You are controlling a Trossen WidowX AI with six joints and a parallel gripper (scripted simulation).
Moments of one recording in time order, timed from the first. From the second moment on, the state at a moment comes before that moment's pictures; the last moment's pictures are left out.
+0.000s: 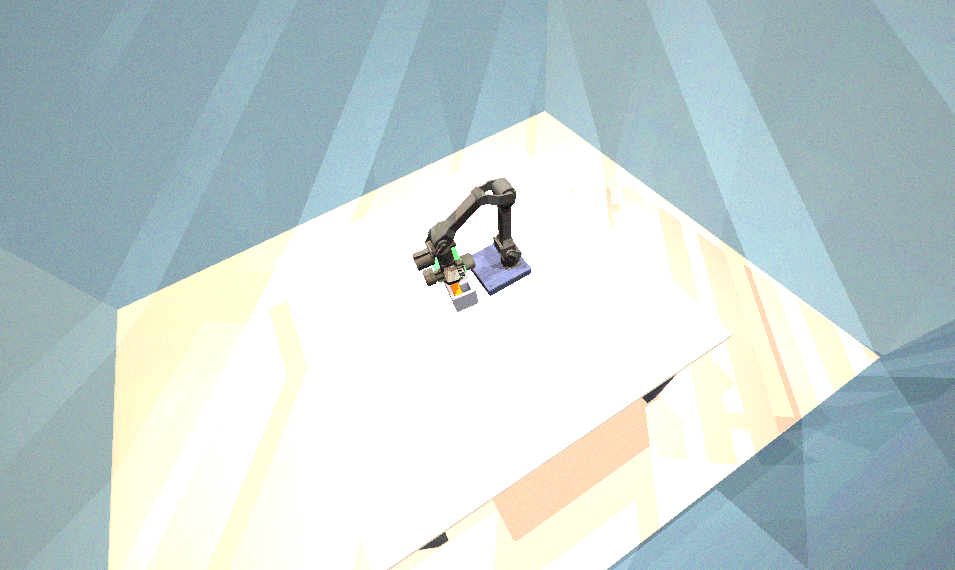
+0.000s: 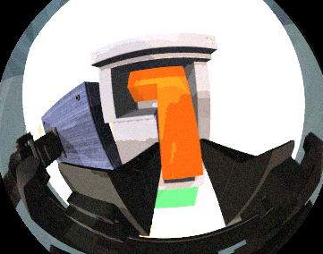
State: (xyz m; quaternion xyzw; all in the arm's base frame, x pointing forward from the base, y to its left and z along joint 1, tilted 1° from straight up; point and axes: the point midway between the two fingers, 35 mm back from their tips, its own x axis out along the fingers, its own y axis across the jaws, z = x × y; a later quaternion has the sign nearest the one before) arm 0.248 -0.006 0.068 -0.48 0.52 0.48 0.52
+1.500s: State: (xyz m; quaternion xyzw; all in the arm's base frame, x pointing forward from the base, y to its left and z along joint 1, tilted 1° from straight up) arm 0.247 -0.008 0.106 -0.48 0.52 0.48 0.51
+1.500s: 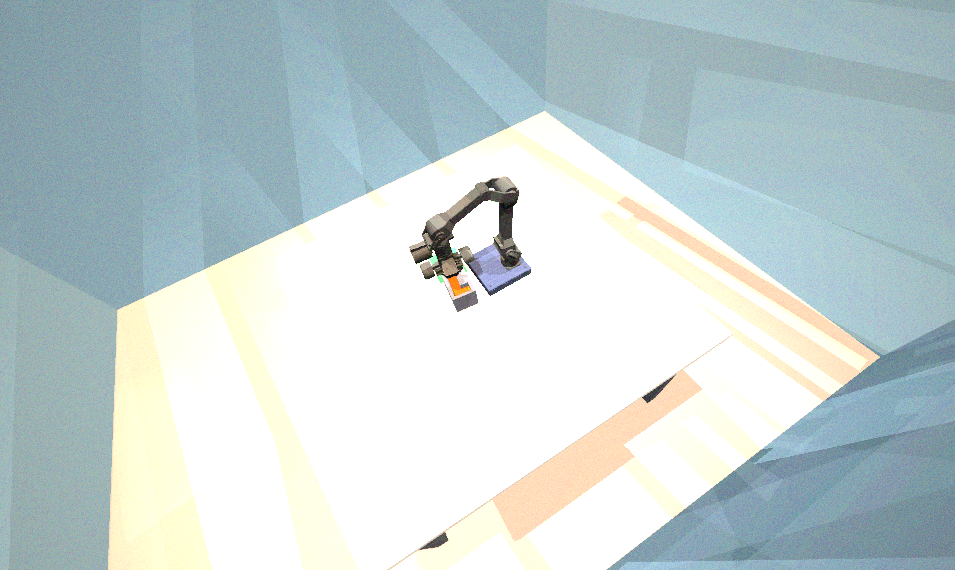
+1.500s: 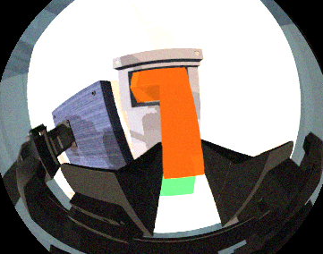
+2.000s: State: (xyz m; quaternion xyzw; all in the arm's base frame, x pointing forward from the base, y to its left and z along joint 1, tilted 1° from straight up) arm 0.247 -0.008 0.131 -0.48 0.52 0.48 0.51
